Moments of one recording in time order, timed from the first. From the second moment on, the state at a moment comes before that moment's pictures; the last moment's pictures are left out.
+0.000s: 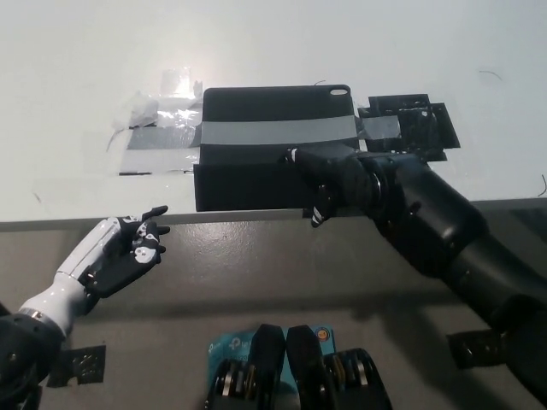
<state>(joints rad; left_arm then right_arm) -0.25 0.40 -0.04 -0.23 -0.10 0.46 -0.25 -1.03 -0.16 0.71 0.70 -0.59 0.26 0.49</state>
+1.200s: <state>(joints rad) -0.29 0.43 -0.03 -0.23 -0.09 0.46 -0.25 -0.63 -0.10 0.42 0.18 -0.63 0.40 0.34</state>
